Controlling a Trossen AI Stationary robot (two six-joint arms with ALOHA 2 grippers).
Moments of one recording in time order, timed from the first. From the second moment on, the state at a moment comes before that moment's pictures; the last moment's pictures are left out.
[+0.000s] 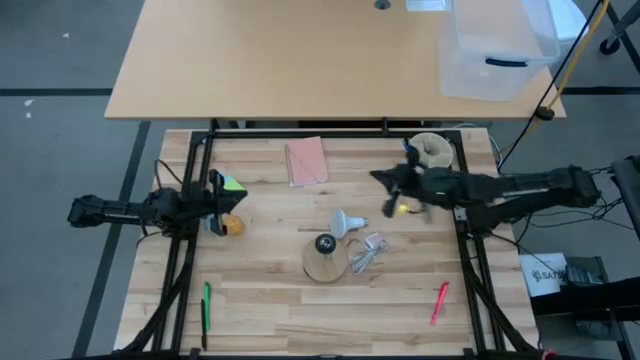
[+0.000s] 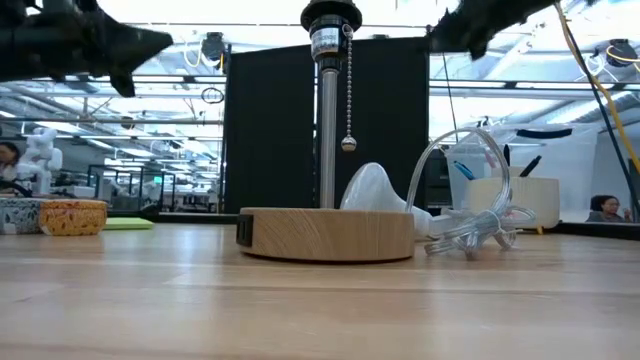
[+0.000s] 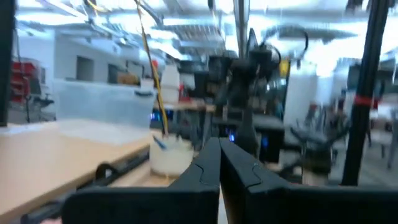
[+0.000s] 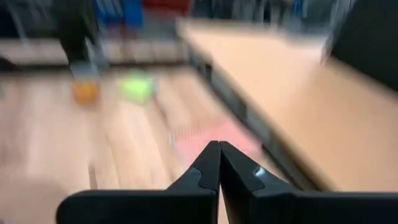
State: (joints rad) left arm -0.04 0.14 0.01 0.45 -0.22 -0.02; right arm -0.01 1.03 0.78 -0.13 0.48 0.02
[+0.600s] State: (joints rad) left arm -0.04 0.18 0.01 0.45 -0.18 -0.20; right arm -0.09 1.47 1.26 -0.79 0.14 0.13
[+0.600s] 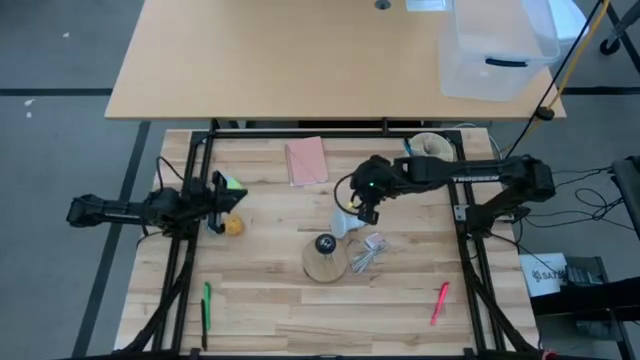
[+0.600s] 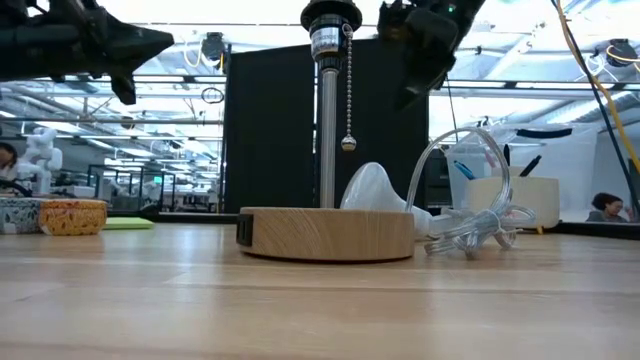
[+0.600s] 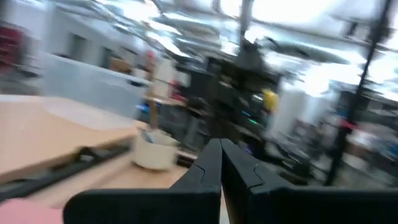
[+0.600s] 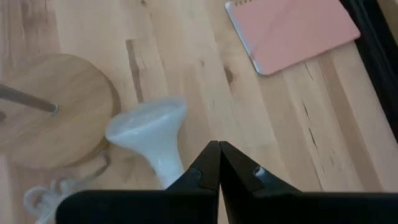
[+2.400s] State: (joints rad) left arm -0.21 0.56 0.01 0.59 -0.13 -0.12; right arm -0.11 1.81 1.12 -0.51 -0.11 -0.08
